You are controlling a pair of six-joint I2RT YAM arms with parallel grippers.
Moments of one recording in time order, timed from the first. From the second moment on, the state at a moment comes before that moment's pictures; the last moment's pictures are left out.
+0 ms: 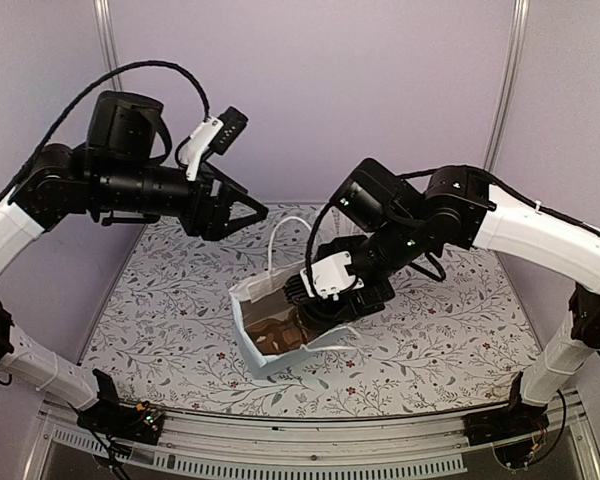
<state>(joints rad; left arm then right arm) -1.00 1.34 1.69 -0.88 0.06 -0.10 1.15 1.66 1.74 -1.08 -0.04 -0.93</state>
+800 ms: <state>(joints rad) -0.73 1.54 1.14 -0.29 0.12 -0.17 1.18 1.50 1.44 -0.99 -0.02 -0.97</state>
